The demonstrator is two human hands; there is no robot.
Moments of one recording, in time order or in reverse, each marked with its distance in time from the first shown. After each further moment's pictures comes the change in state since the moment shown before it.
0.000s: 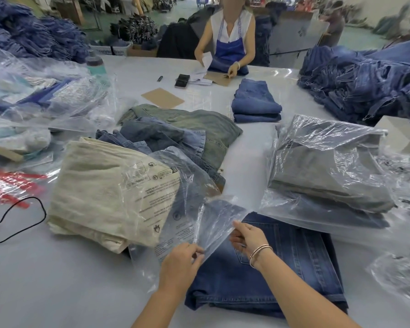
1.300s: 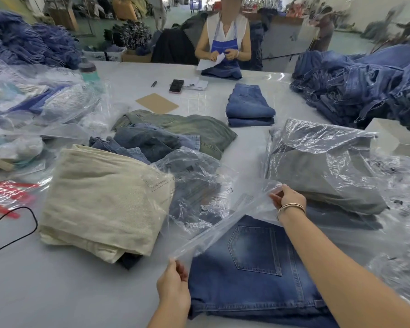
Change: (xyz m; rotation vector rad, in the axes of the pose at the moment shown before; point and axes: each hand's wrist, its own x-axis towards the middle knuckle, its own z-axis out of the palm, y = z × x) left_hand 0.004 0.025 0.011 -1.589 0.521 -1.213; right_hand 0.028 -0.119 -0.046 0.397 0.473 -0.251
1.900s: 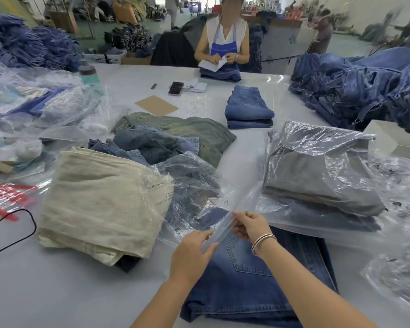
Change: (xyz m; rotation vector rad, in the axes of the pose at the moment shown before) left_hand 0.000 0.015 0.034 1.457 -0.671 1.265; right_hand -0.062 0.063 -0.003 -0.468 -0.528 0.041
